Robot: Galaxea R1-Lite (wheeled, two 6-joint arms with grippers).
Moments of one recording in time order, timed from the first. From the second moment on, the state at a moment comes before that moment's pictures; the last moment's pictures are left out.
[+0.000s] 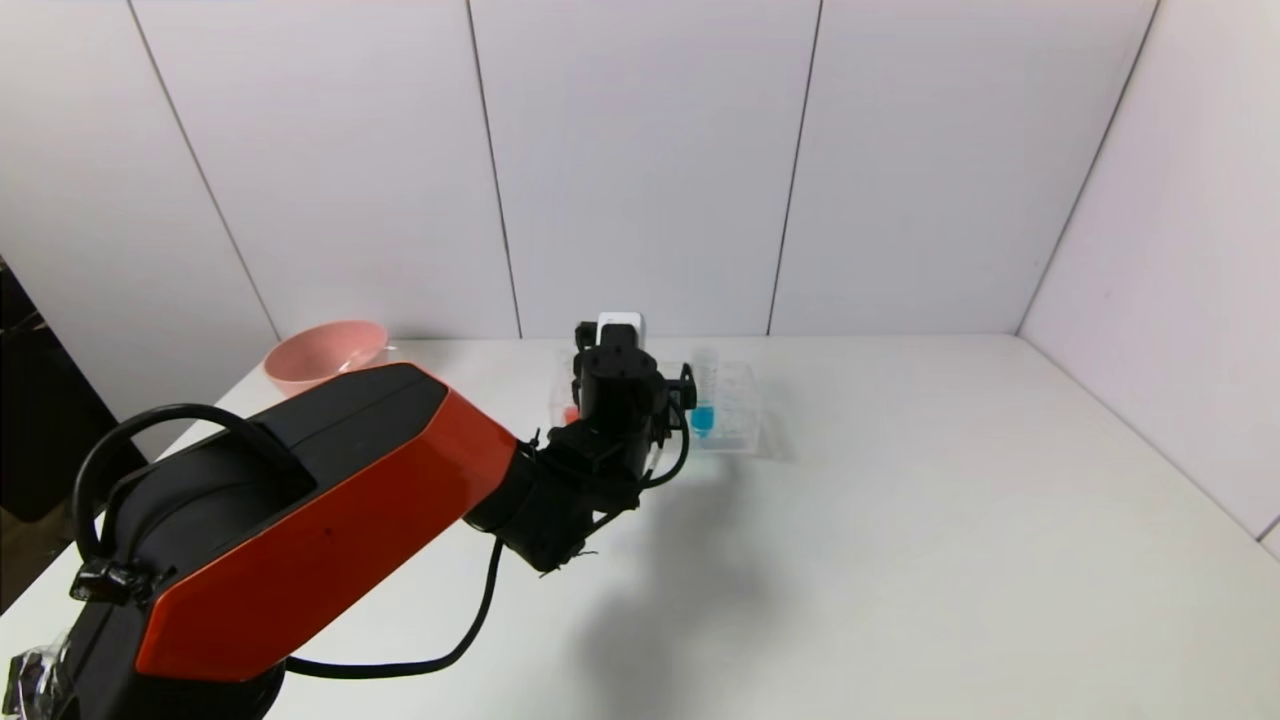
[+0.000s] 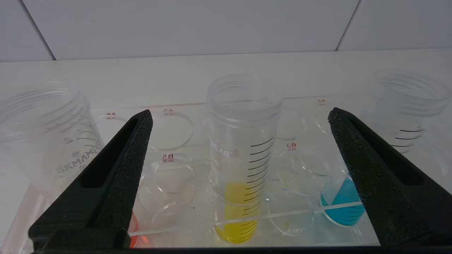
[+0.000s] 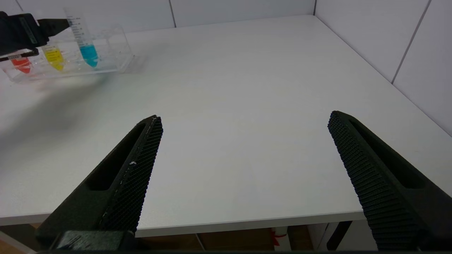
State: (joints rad) left arm -0.66 2.38 -1.34 -0.97 0.51 -0.15; right arm 0.00 0.00 0.00 0.00 -0.04 0.09
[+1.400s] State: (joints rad) left arm -0.64 2.43 -1.39 -0.93 0.50 -0.16; right arm 0.00 0.00 0.00 0.00 -0.04 0.09
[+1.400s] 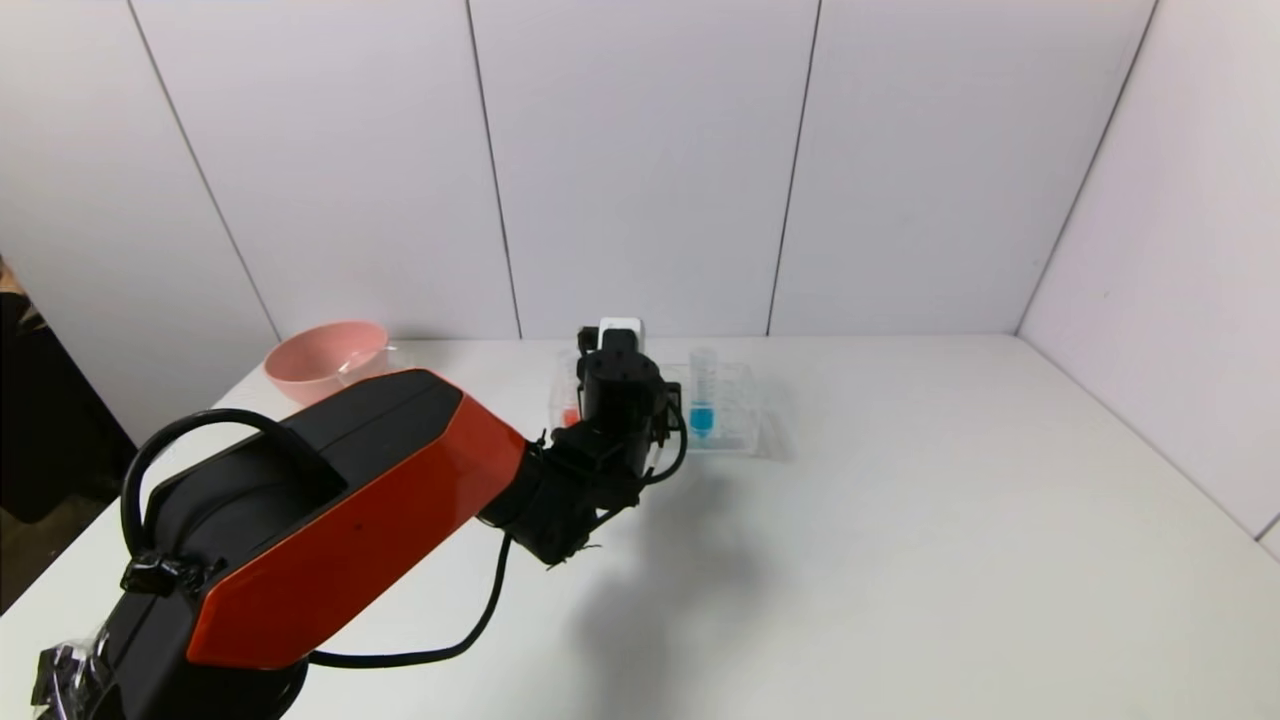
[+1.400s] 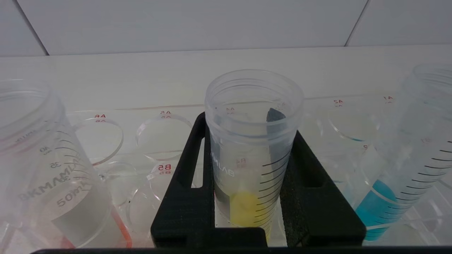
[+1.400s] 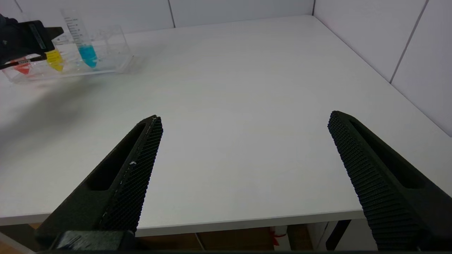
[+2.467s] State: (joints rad) left arm -0.66 2.28 -1.39 -0.81 0.51 -0.15; right arm 0.00 0.00 0.00 0.00 -0.04 0.09
